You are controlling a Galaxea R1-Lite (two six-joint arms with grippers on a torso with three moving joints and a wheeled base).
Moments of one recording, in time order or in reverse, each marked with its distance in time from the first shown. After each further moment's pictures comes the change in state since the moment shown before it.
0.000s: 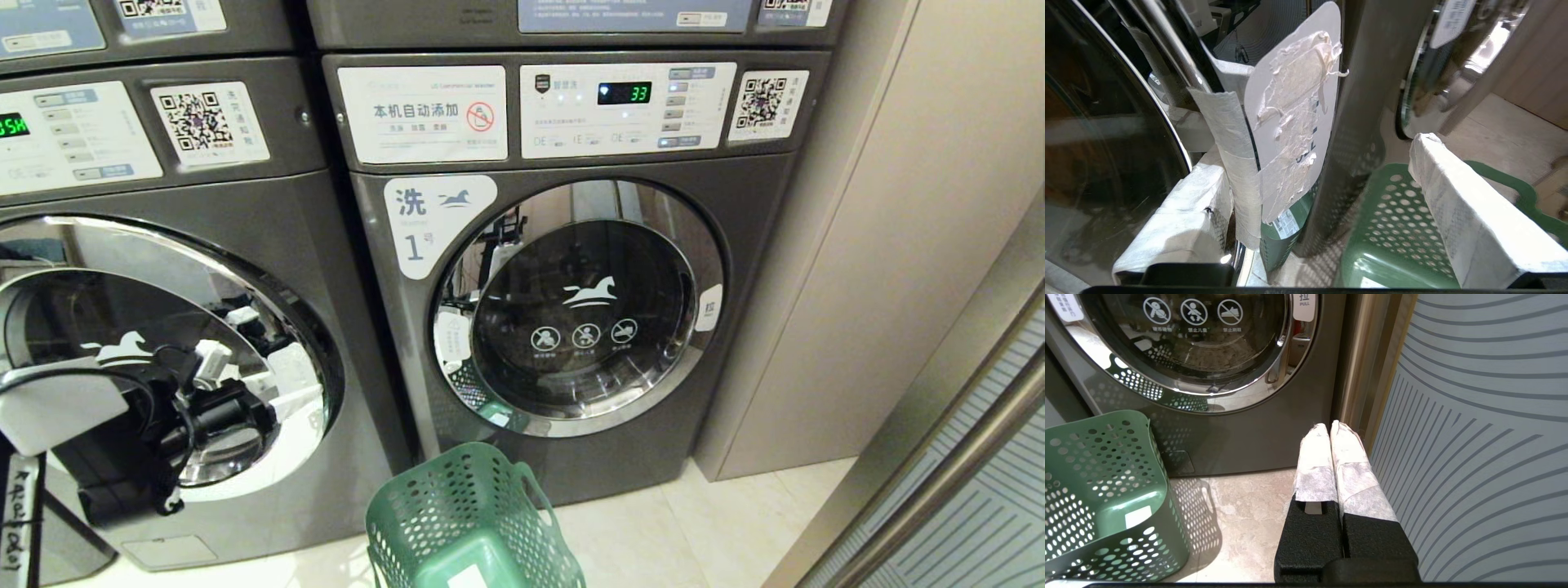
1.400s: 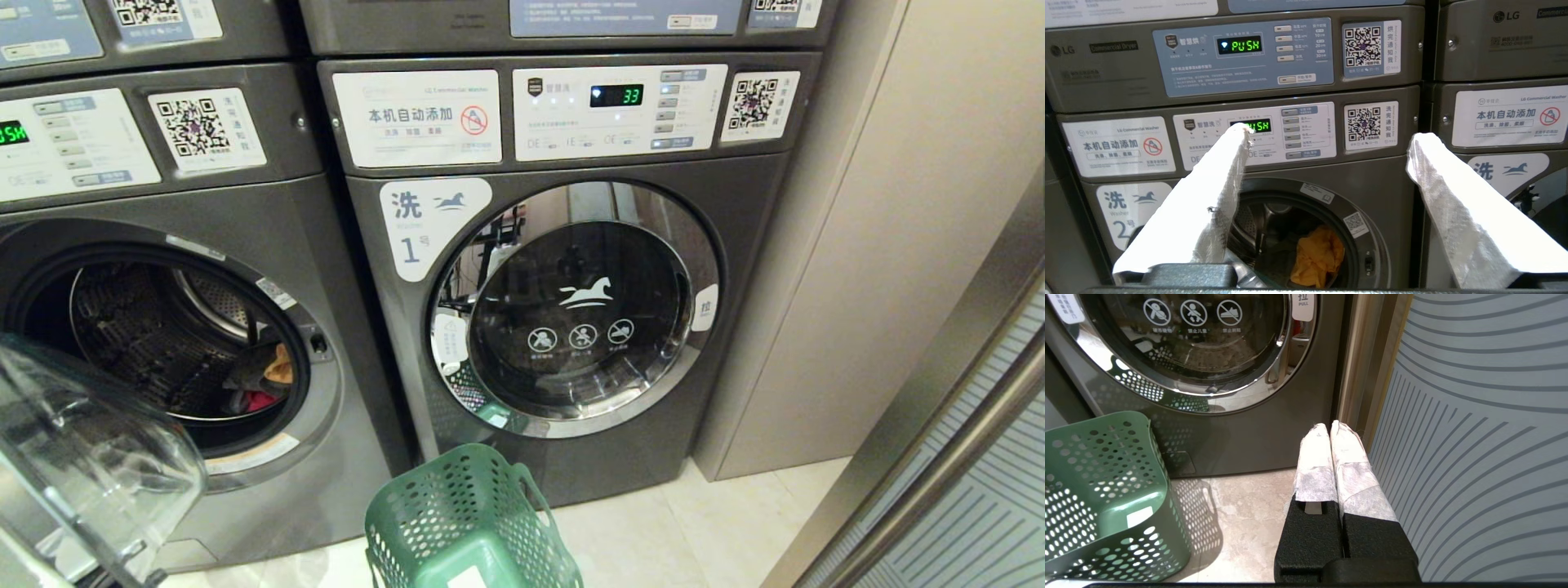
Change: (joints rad) left arm 0.908 -1.447 0.276 0.387 0.127 -0.486; right arm -0.001 0.000 0.000 0.000 0.000 0.000
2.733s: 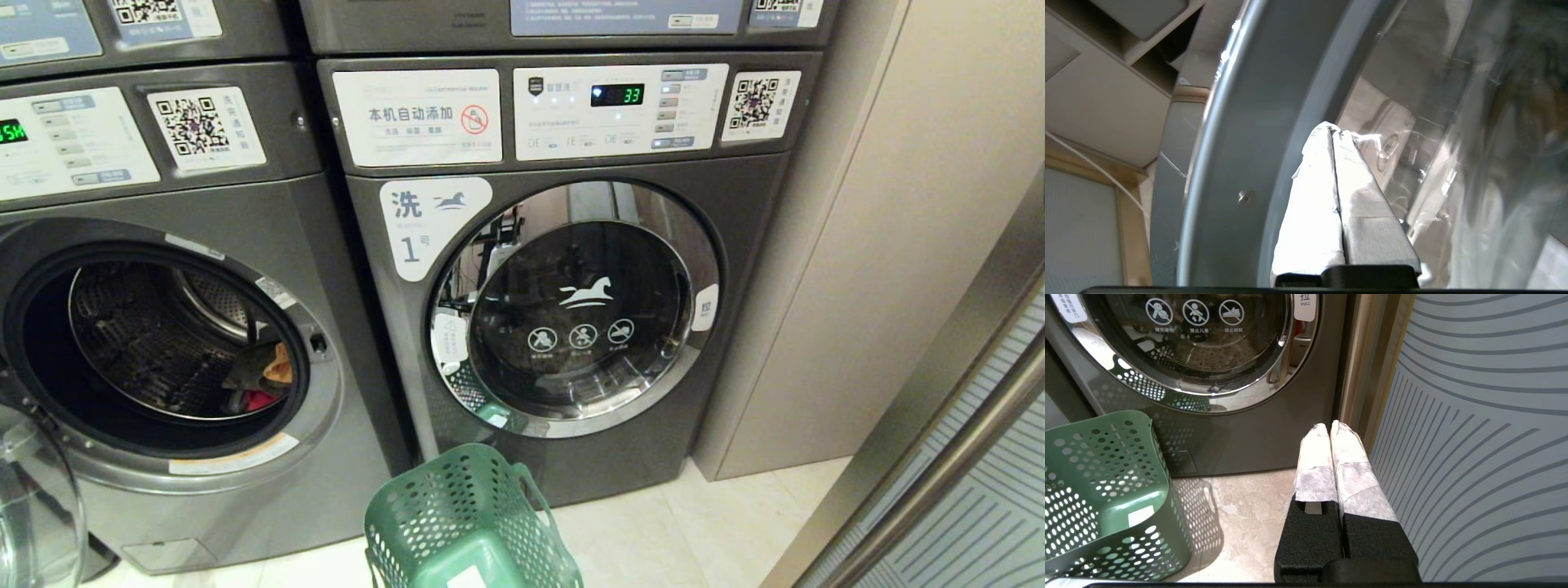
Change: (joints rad) left arm -0.267 0.480 -0.209 0.790 1.349 0.760; right arm 0.001 0.000 0.000 0.000 0.000 0.000
